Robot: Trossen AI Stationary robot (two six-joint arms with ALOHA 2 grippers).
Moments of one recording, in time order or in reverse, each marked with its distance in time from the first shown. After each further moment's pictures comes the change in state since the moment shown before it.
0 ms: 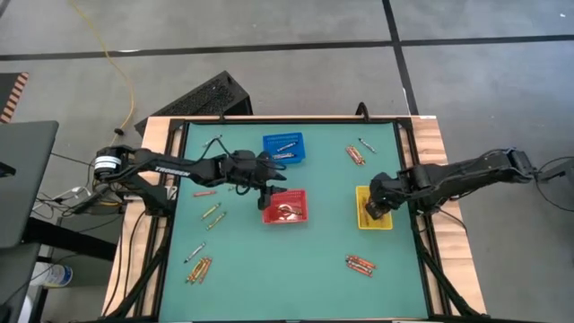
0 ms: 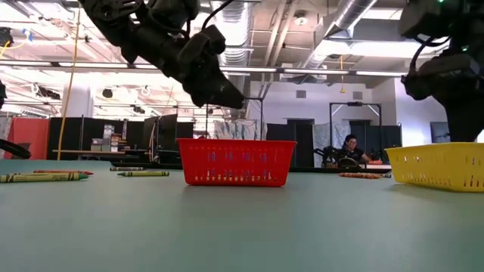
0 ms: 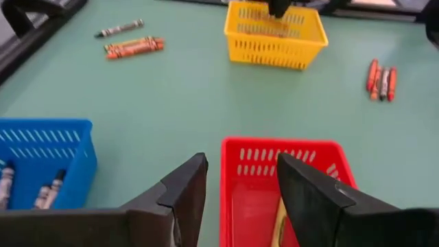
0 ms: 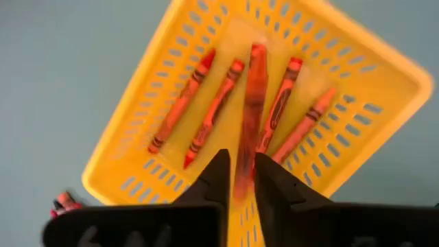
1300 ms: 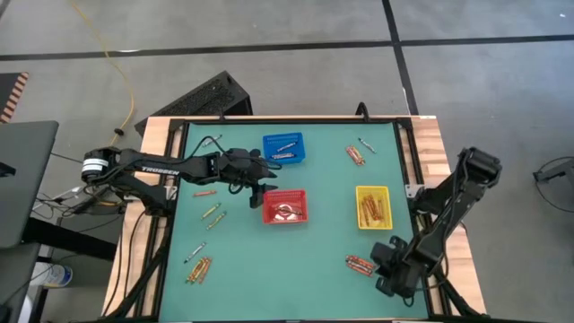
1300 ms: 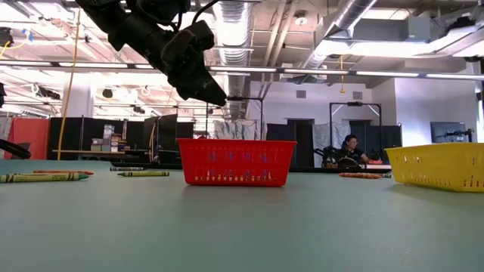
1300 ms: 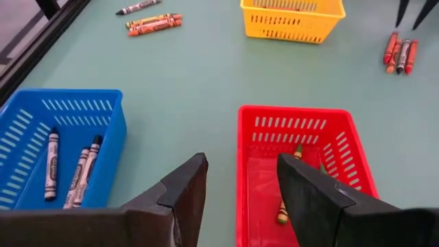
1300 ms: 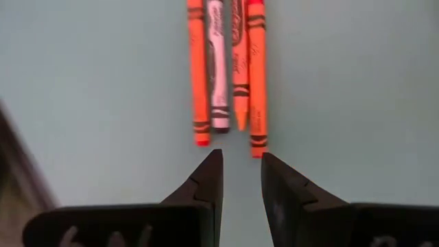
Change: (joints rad) left arm 0.001 -0.116 0.000 -0.202 -0.059 0.030; right arm 0.910 0.563 0.155 0.425 0.191 0.378
